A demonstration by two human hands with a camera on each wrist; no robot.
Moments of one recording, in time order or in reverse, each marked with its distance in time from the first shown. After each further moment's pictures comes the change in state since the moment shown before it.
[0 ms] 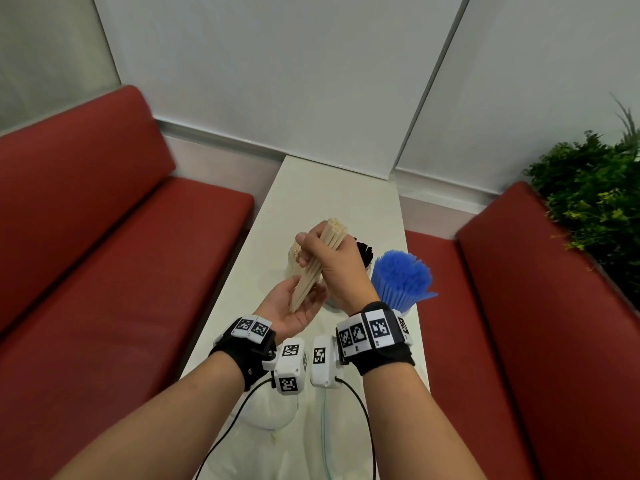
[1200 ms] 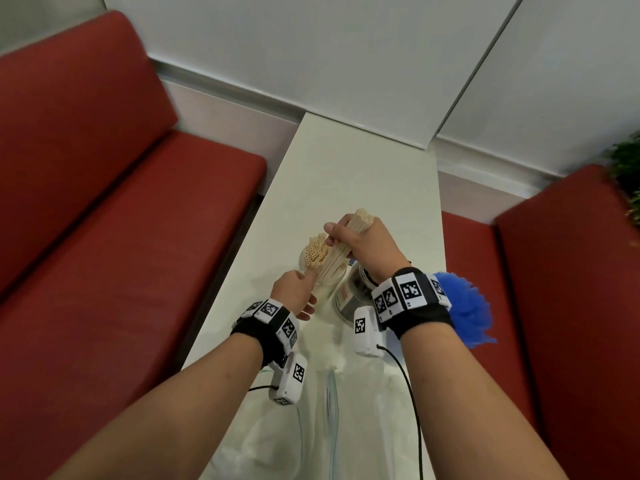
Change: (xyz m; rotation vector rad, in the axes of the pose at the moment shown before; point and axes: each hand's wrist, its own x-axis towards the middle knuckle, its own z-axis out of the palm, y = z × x) left_hand 0.142 0.064 -0.046 1.162 0.536 0.248; right_hand 0.160 0.075 -0.061 -0.431 -0.063 0.280
